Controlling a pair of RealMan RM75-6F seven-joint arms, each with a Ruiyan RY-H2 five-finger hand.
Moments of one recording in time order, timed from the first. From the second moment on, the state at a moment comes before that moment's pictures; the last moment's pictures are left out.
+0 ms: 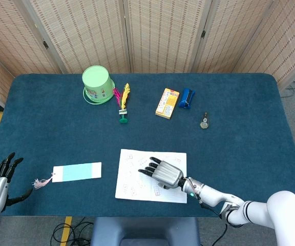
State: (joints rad) left arm -0.07 -1.11 -0.04 -1.74 1.46 1.48 0.02; right arm 0.84 -1.66 -0.08 -1.20 -1.73 0.86 -0.01
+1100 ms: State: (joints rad) left arm -0.34 -1.11 -0.07 -1.71 1.56 1.15 0.09; right arm 0.55 -1.13 -0.07 -1.58 -1.64 1.25 -0.20
